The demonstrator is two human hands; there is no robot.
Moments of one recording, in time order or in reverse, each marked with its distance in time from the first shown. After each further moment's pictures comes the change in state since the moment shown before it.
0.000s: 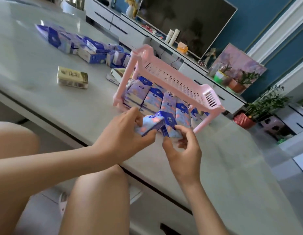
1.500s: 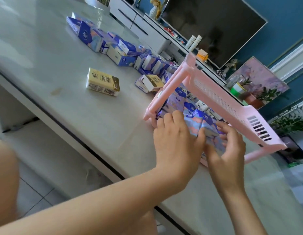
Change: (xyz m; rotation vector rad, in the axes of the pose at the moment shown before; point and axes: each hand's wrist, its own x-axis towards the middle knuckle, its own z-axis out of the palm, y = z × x) left_hand 0.054 -0.008 0.040 0.048 0.316 -0.229; right_hand 0.065 -0.009 0.037 -0.260 -0.064 -0.143
